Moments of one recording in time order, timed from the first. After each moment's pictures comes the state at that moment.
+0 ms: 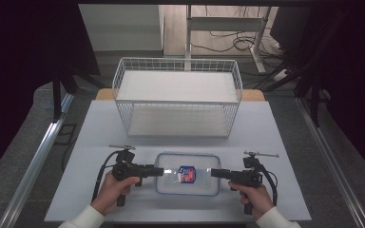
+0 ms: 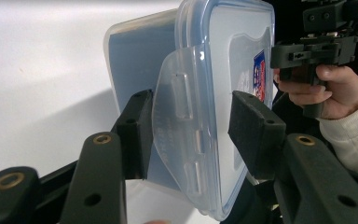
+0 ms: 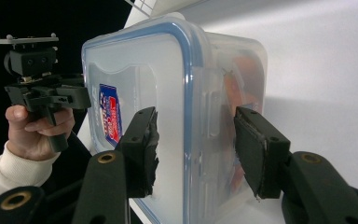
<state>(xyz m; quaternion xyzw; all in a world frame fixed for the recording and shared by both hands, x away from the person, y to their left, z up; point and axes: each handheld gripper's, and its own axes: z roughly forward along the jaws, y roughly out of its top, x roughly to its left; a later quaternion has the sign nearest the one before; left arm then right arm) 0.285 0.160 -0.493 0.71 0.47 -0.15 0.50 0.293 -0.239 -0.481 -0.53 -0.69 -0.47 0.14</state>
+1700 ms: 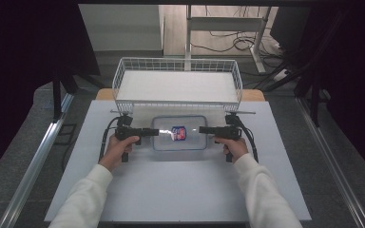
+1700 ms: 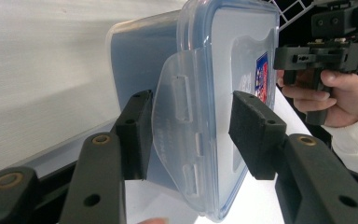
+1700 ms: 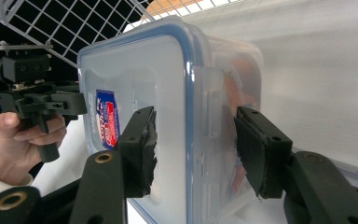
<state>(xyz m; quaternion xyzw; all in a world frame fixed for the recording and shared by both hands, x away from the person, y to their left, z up) 0.416 0.194 -0.514 0.69 0.47 -0.11 0.53 0.442 -0.197 -0.485 -0.50 -0.71 -0.49 0.08</state>
